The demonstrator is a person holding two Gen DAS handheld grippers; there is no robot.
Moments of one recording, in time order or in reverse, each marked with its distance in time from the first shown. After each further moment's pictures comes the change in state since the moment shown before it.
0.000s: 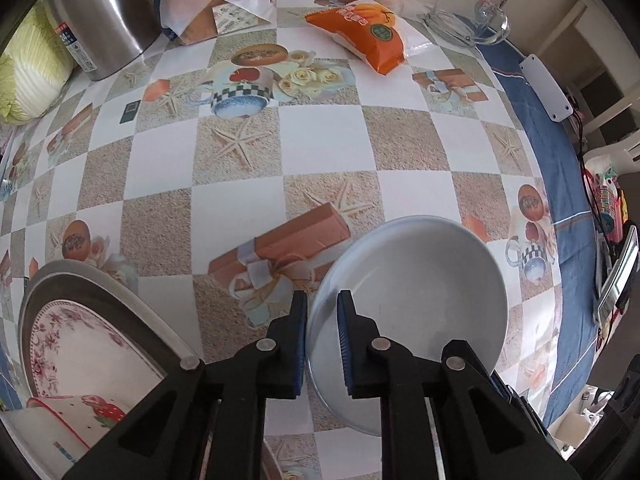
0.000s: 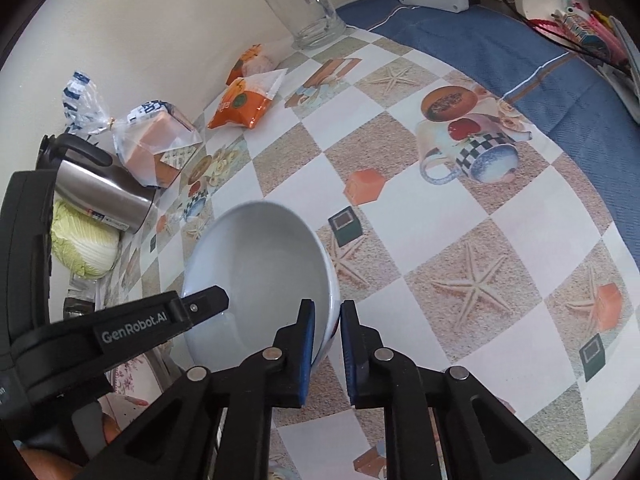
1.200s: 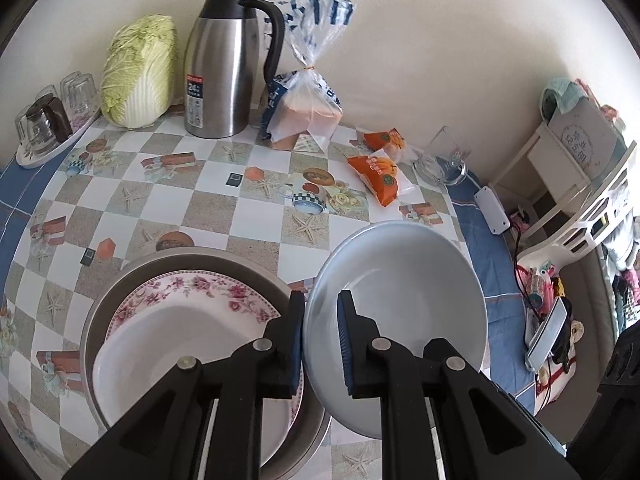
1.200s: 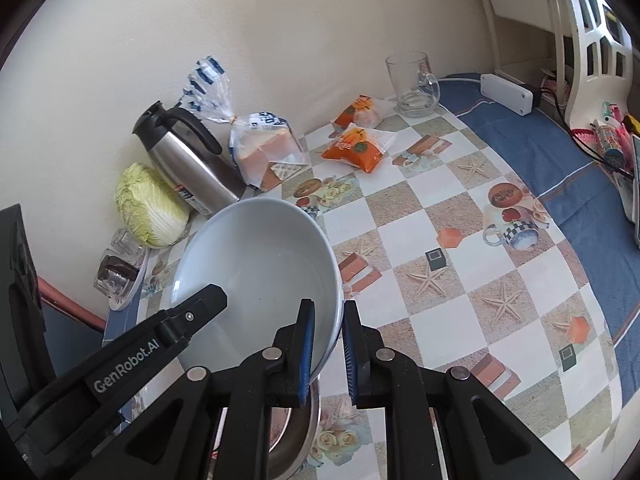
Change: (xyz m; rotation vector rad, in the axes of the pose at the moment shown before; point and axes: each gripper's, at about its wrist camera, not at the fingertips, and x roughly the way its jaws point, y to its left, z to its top) left arm -0.146 0.085 -0.080 -0.185 -0.432 -0.143; right arm -0.093 0.093 -0.038 -0.258 -0.144 0.079
